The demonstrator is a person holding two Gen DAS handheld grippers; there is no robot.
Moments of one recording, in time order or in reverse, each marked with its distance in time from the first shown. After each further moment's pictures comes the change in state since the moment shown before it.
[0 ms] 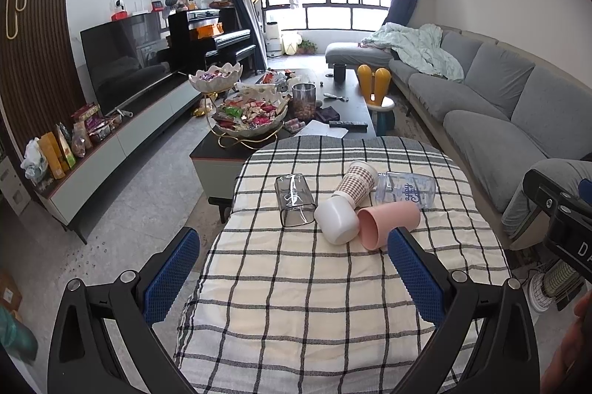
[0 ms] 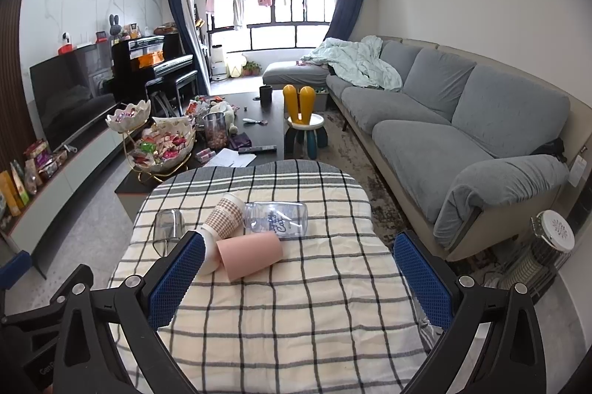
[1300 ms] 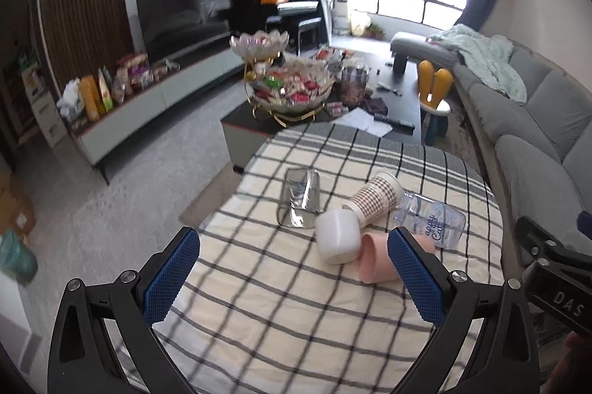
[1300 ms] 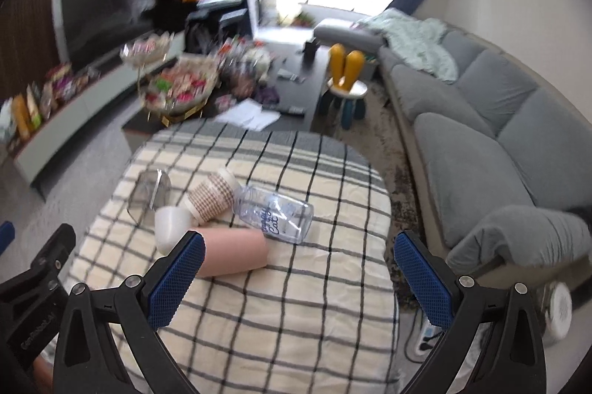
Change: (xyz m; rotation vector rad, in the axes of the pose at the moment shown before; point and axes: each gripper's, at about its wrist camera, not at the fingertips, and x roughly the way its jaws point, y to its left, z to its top) left arm 0.076 -0.042 0.036 -0.241 0.147 0.201; right arm 0.140 -0.007 0.054 -0.296 0.257 0.145
